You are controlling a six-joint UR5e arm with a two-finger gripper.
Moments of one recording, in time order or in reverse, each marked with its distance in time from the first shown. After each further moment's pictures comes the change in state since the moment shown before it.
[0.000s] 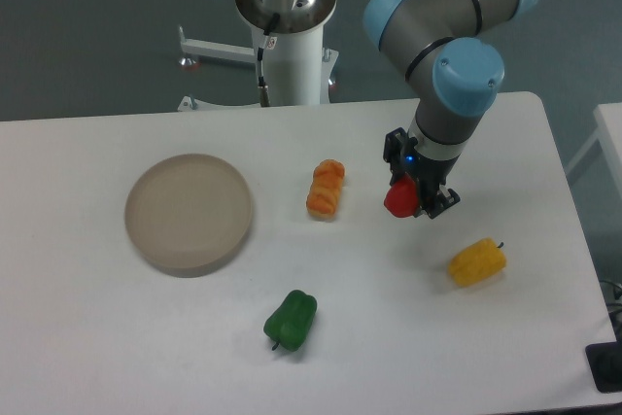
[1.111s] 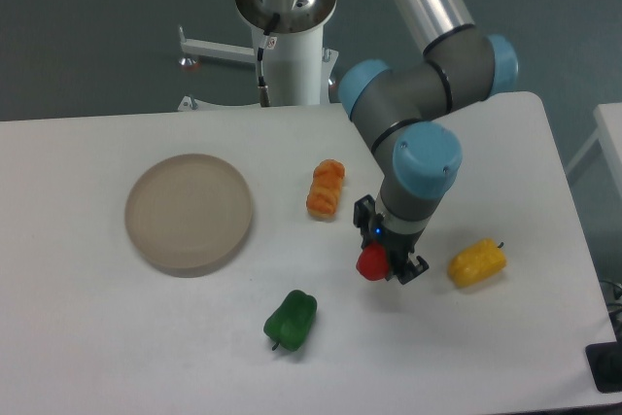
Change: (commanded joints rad) arm -0.120 -0.232 0.106 0.167 -0.018 -0.140
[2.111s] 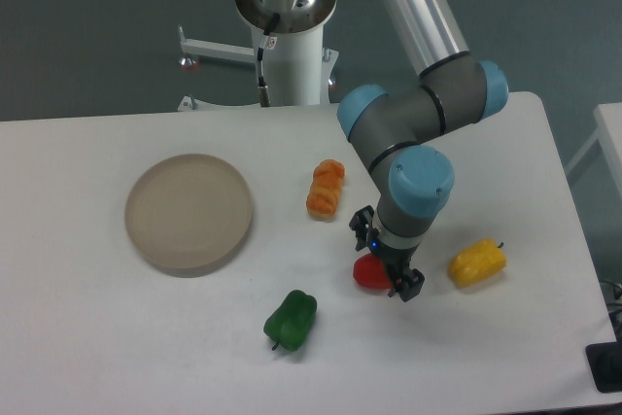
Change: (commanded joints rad) arm 0.043 0.073 -0.019 -0.061 0.002 0.035
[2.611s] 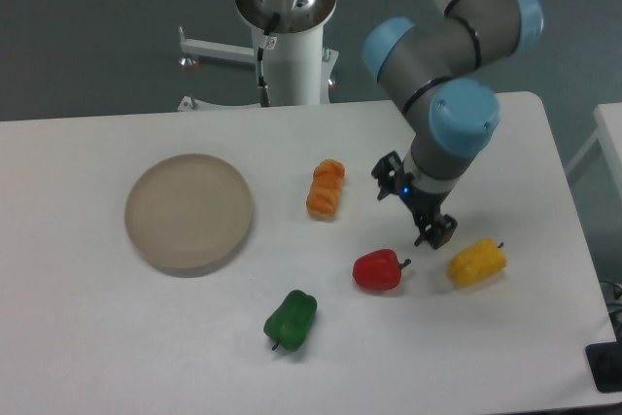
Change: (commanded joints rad) arm 0.078 0.130 -0.014 -0.175 0.032 0.142
